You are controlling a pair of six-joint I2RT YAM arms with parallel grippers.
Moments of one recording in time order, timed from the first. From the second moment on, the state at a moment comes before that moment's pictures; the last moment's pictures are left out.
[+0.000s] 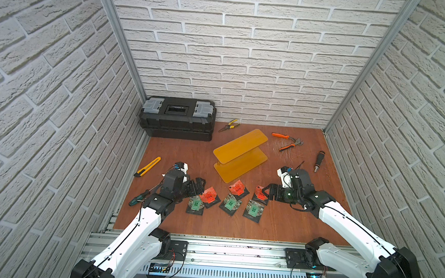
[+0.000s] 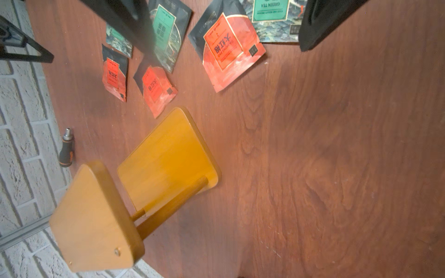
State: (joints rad) left arm -0.36 0.82 0.44 -0.34 0.14 -0.57; right arm 0.38 1.07 0.63 -0.50 -0.30 0.54
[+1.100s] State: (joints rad) left arm -0.77 1.16 0.54 -0.10 0.01 -0.67; right arm 0.39 1.40 0.68 -0.44 -0.17 0.65
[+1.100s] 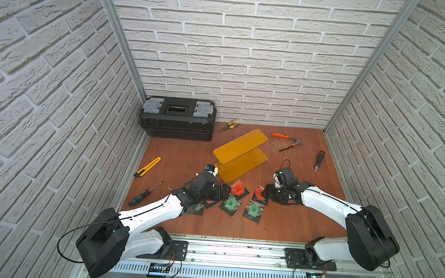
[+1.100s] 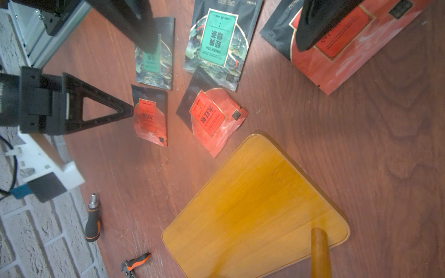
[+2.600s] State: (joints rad) left arm -0.89 1.72 0.86 0.13 0.17 -0.71; right arm 0.39 1.45 0.66 -0.37 -0.23 0.65
